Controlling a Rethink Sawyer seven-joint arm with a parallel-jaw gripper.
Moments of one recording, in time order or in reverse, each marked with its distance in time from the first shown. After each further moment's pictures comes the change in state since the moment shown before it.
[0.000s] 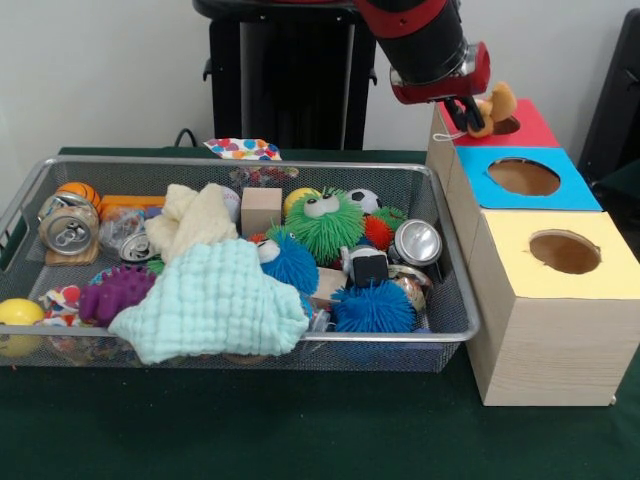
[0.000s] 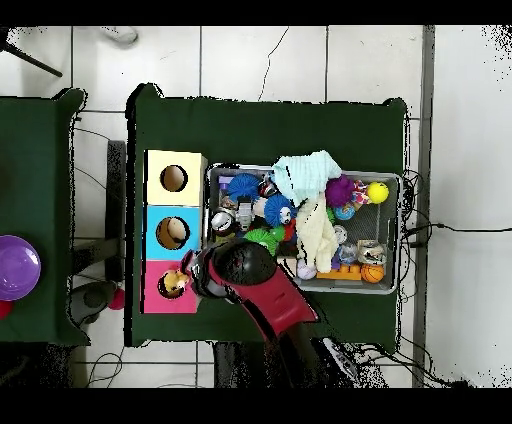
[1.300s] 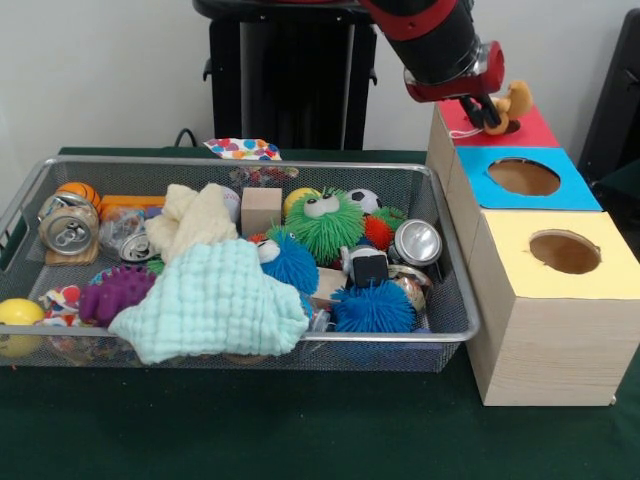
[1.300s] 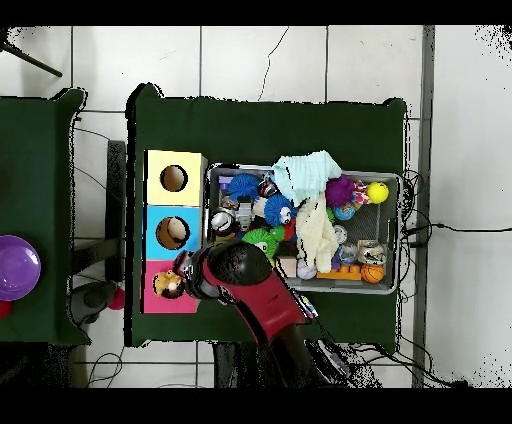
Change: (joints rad) arm 0.006 -0.001 0.037 0.031 0.088 0.000 0.000
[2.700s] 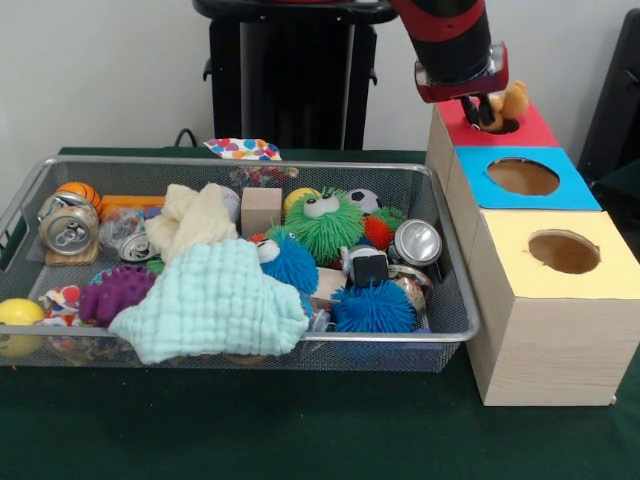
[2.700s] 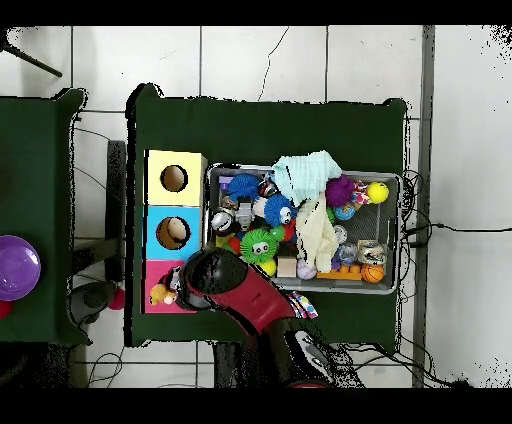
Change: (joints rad) arm 0.089 0.031 -0.070 -0.061 -0.231 0.008 0.000
